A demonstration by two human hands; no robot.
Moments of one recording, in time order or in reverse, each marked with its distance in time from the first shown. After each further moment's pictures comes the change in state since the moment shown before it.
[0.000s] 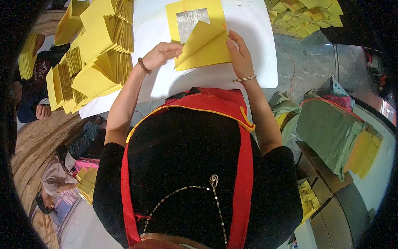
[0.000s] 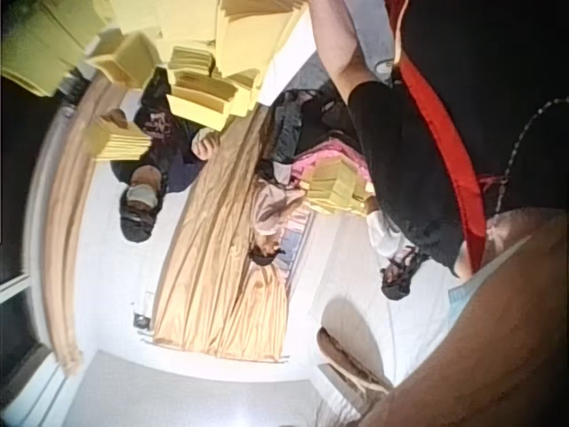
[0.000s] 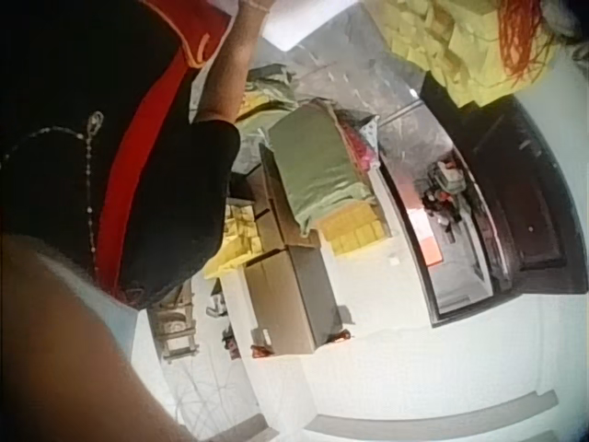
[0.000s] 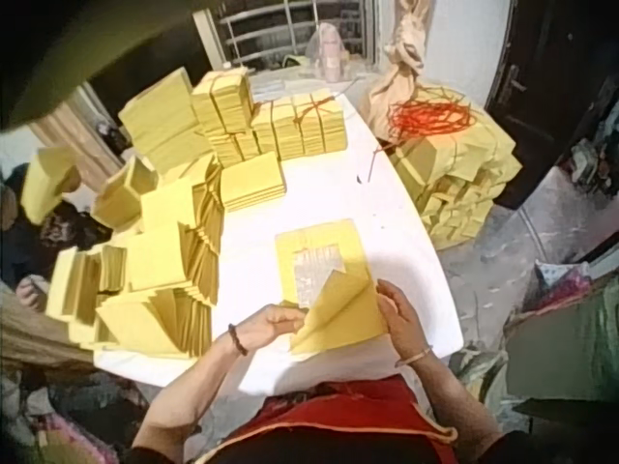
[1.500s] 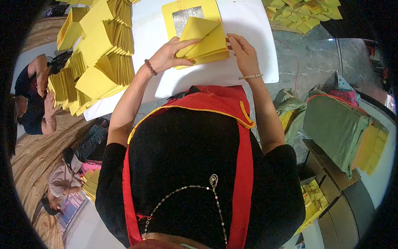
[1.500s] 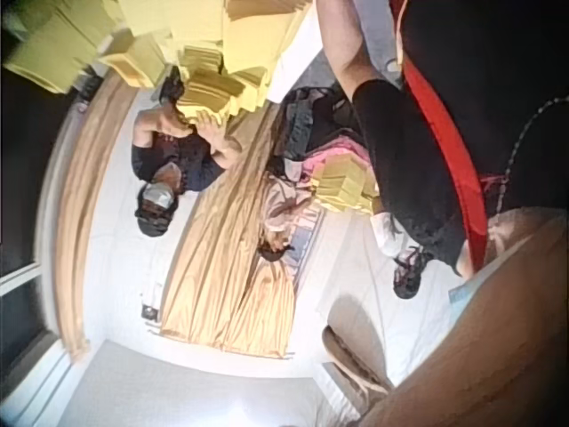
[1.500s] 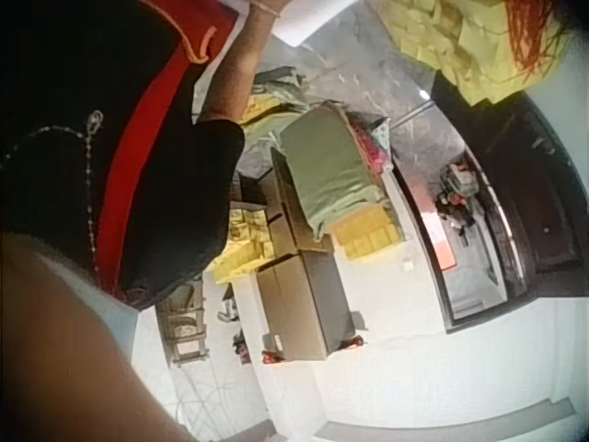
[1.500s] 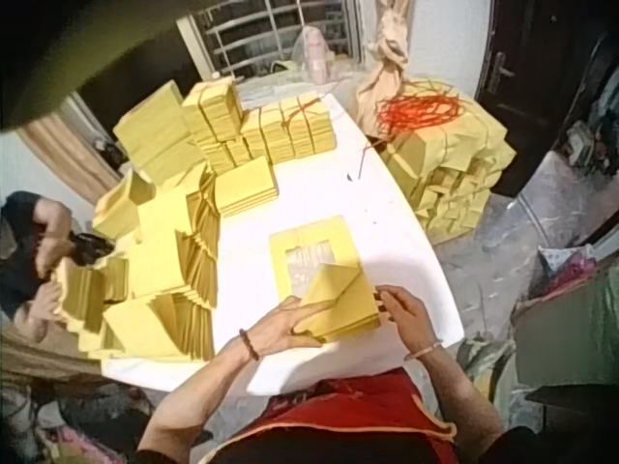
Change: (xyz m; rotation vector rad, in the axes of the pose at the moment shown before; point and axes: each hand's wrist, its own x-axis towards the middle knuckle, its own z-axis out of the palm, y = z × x) left_hand 0.002 0.027 0.027 0.684 0.034 0.291; right_hand -0.017 -0.024 -0.016 -0.085 0.020 0.066
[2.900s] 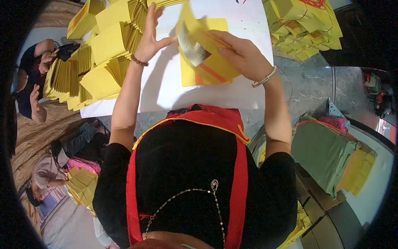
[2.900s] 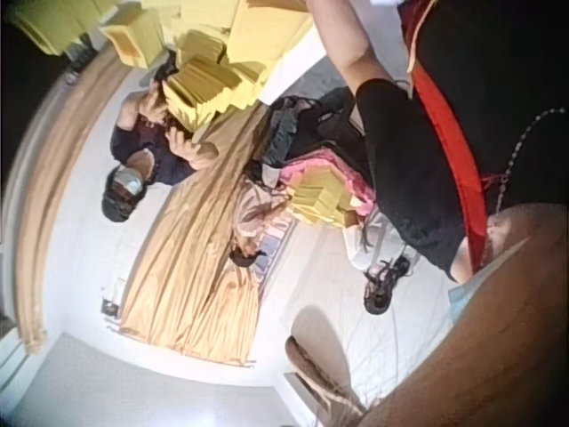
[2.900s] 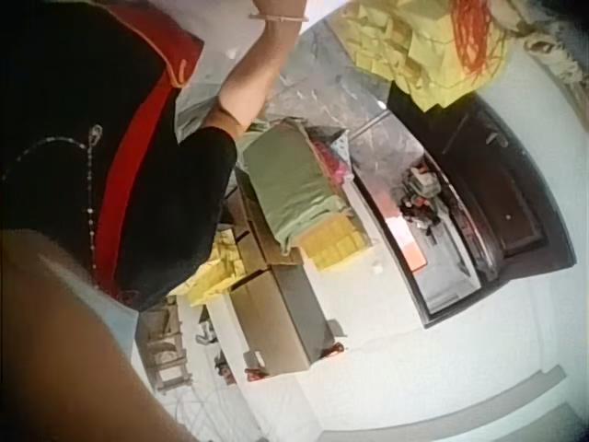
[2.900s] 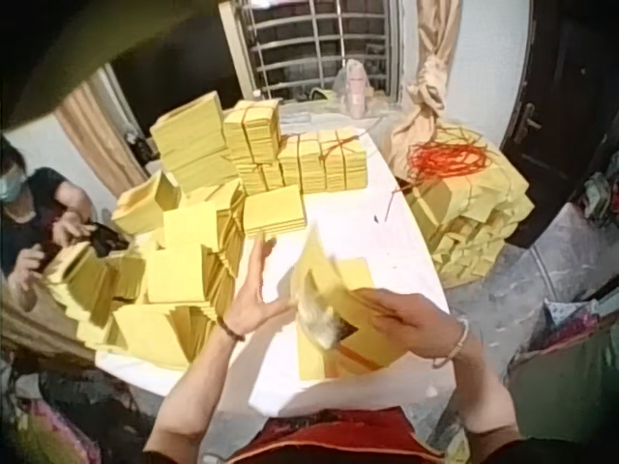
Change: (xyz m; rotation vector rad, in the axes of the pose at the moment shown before) left_hand 0.009 -0.034 -0.077 -0.079 0.789 0.150; right_hand 0.038 -0.122 0.010 -0.242 -0.584 -0.364
